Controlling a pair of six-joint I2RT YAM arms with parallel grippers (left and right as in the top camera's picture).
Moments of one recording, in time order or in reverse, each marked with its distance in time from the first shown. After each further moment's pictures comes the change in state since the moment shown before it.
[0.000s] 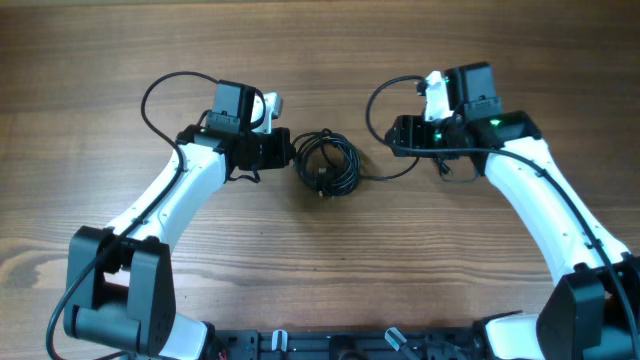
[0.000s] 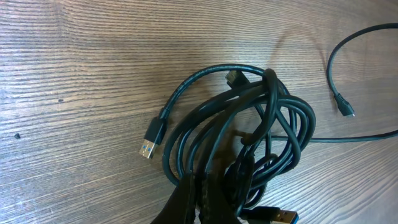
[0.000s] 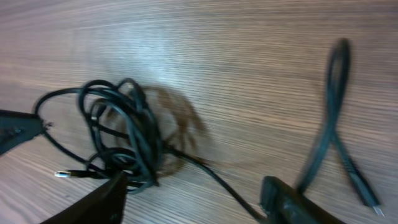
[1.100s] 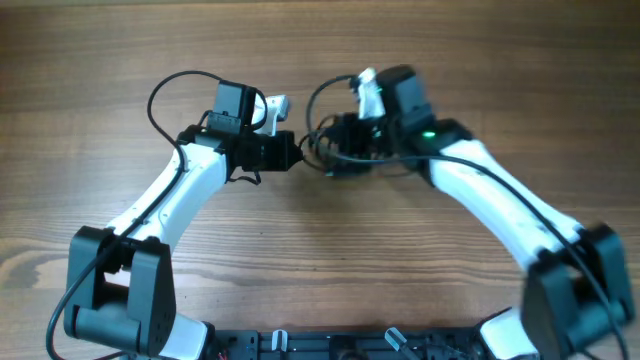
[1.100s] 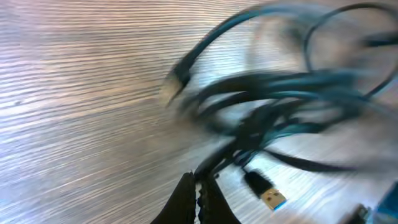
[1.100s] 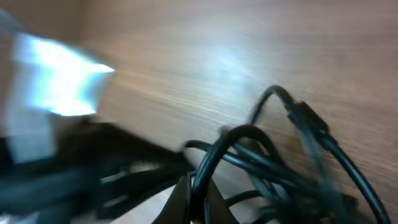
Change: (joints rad) left arm -0.004 0.000 -0.001 -0.011 0.052 0.043; right arm 0.218 0.066 0.000 0.363 -0.206 0.266
